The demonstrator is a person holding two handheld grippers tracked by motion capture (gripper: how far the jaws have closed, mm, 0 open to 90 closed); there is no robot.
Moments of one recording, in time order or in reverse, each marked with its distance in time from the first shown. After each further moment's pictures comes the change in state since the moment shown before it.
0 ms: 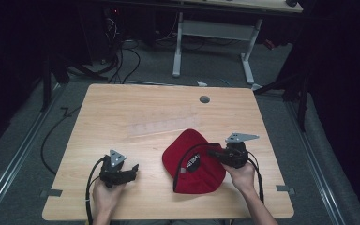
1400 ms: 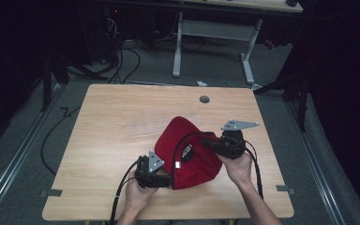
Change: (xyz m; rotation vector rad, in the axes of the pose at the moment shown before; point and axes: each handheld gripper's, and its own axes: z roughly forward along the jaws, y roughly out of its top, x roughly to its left) left arm -0.096 -0.021 0.017 0.008 -0.232 0.086; right arm 0.036 0.055 -0.017 -0.049 0.014 -0.029
